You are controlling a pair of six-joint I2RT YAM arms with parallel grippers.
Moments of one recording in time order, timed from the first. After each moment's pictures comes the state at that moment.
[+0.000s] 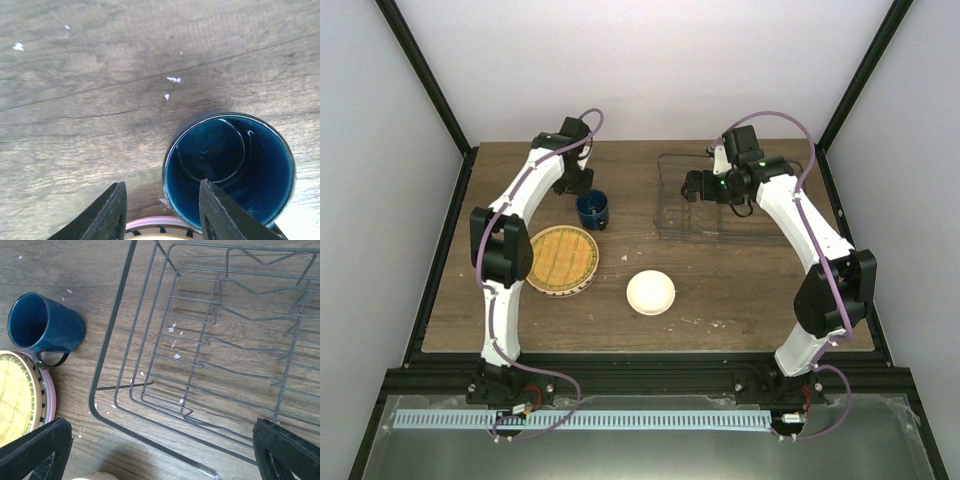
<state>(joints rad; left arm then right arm) -0.29 2.18 2.08 -1.13 -0.12 -0.07 0.29 1.67 1.58 -0.85 -0.25 0.25</state>
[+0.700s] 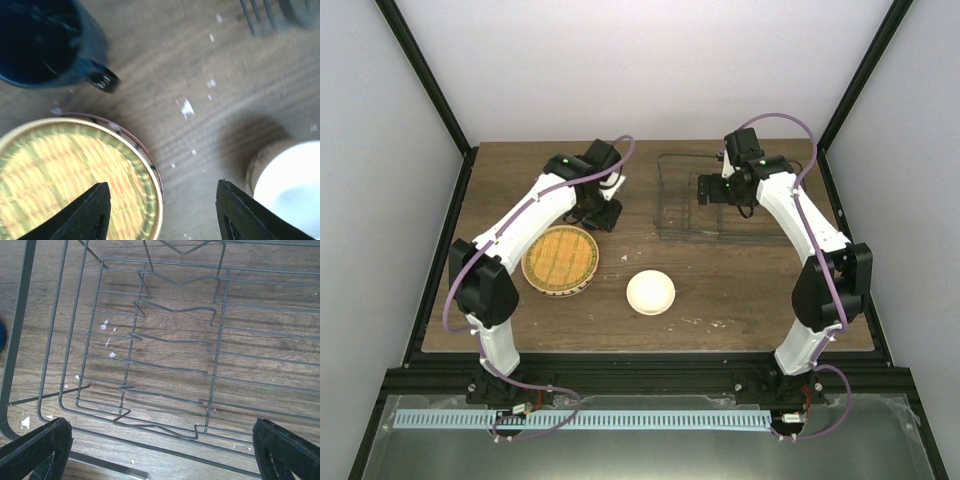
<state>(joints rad) -0.54 1.84 1.80 -1.23 -0.03 -0.08 0.26 1.71 1.58 -0.89 -0.05 0.22</state>
